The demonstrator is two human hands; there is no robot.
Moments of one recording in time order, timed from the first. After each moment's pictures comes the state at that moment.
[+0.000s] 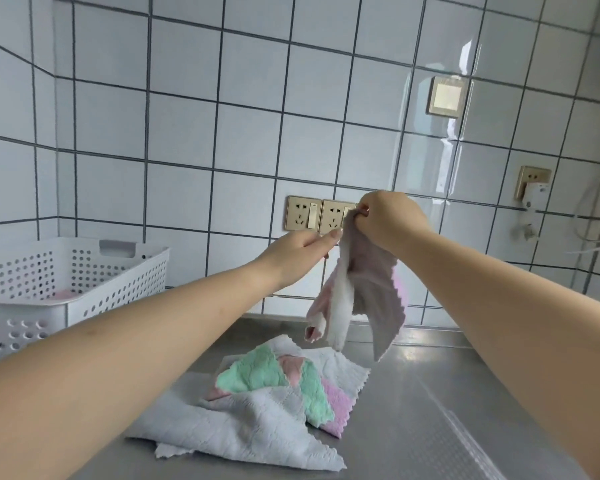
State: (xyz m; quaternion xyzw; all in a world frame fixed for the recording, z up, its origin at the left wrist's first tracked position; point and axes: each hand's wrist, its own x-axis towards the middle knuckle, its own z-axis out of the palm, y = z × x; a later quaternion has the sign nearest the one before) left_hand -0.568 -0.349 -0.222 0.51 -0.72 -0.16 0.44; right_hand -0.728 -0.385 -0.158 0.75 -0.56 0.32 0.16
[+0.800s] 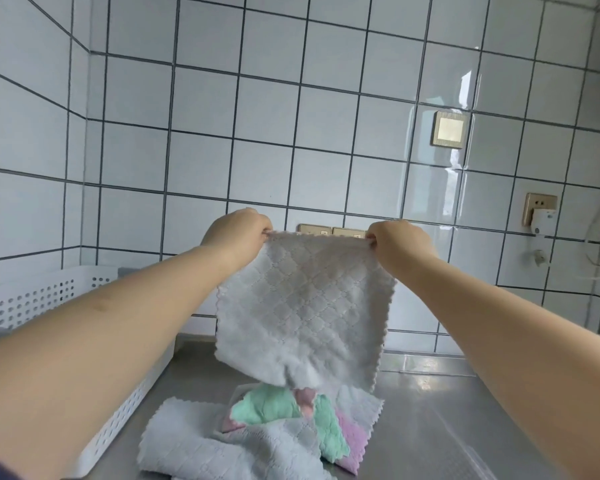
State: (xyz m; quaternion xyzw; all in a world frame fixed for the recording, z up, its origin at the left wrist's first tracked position) left_hand -0.471 -0.360 -0.164 0.61 -0.68 0.26 0.31; right_hand -0.725 -0.394 -0.146 0.74 -0.57 0.26 0.23
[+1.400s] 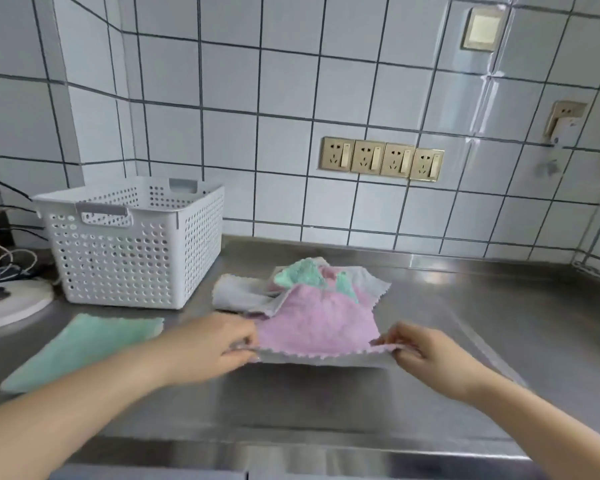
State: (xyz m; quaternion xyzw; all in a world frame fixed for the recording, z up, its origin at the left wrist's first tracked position) left_hand -0.455 -0.123 -0.373 0.55 -0.82 0.00 0.12; right_hand -0.789 -0.187 -0.364 0.84 -0.47 0.20 -0.20
